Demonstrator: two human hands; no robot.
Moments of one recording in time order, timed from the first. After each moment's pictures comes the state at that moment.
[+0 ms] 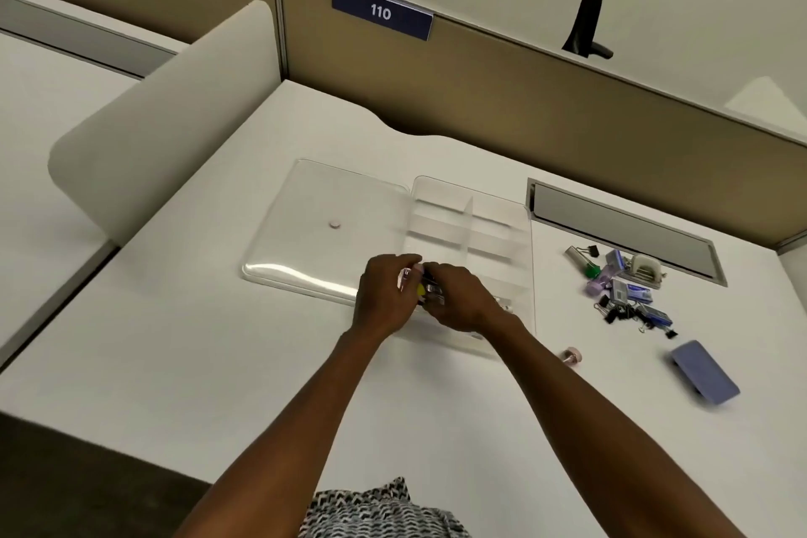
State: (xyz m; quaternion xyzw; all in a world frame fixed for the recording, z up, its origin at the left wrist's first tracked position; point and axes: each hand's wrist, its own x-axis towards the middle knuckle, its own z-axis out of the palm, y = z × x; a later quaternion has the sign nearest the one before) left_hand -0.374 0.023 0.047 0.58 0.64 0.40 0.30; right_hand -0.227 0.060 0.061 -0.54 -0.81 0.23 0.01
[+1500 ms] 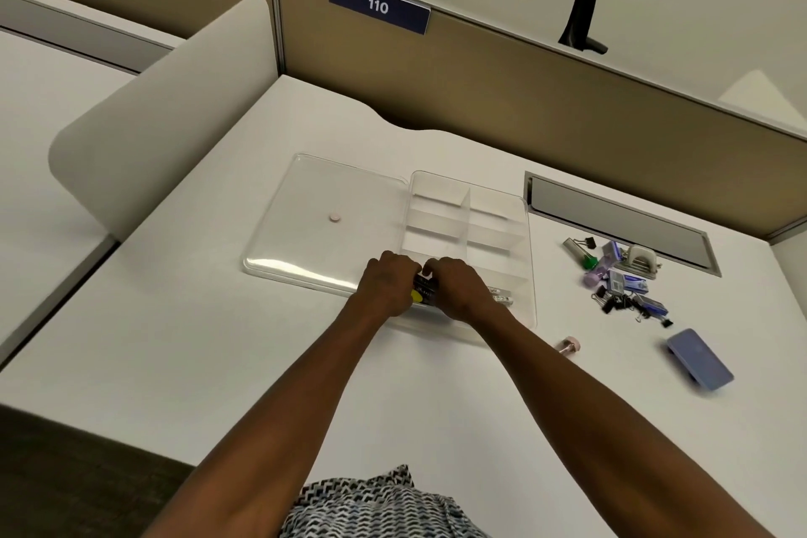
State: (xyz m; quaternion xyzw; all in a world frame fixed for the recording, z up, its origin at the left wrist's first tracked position) left_hand -0.380 0.047 0.050 0.76 0.62 0.02 0.21; right_hand -0.227 0.070 0.035 -0.57 -0.81 0.15 -0.03
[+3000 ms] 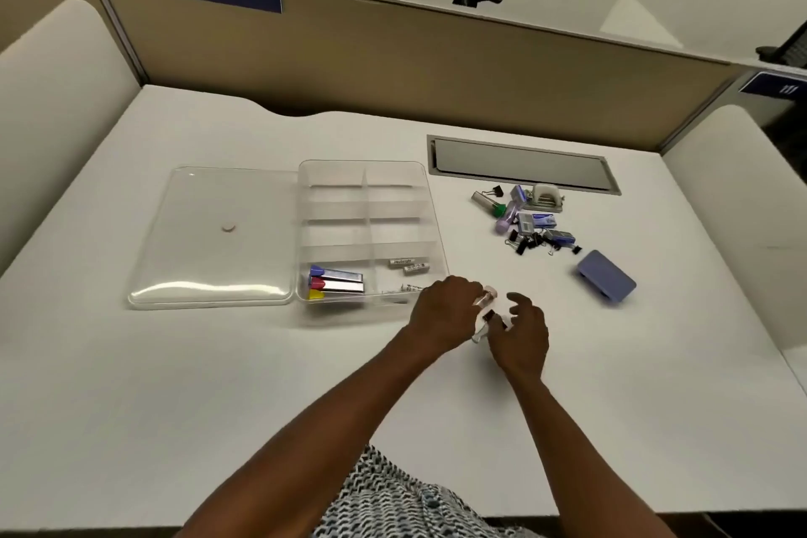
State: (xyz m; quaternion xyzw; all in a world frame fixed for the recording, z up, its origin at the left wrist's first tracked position) left_hand -0.181 -0.019 0.054 0.83 0.46 0.17 0.27; right_hand -0.036 -0.077 -0.001 -0.85 -0.40 0.16 0.30
